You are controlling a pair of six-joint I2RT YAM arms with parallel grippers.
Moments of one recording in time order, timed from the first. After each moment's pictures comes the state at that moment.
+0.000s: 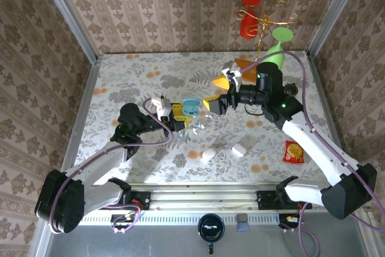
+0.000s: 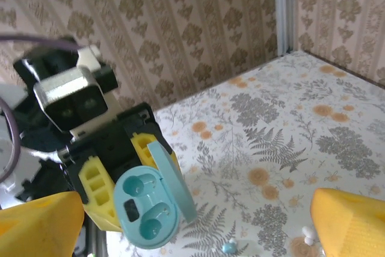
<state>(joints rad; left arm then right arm) -0.52 1.09 0.50 0.66 0.88 -0.10 0.42 1.21 1.13 -0.18 -0.74 0.04</state>
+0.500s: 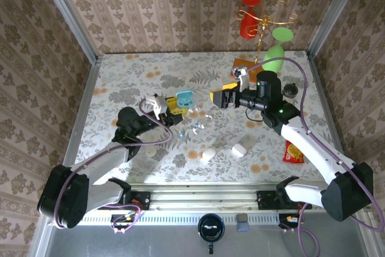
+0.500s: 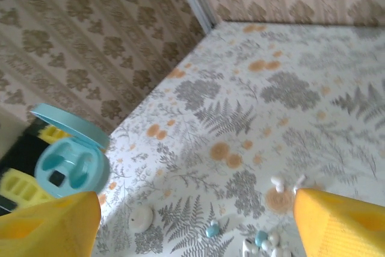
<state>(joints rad) -0.48 1.14 0.45 0.86 0.73 -0.09 0.39 1.21 0.97 -0.10 -0.50 0.33</state>
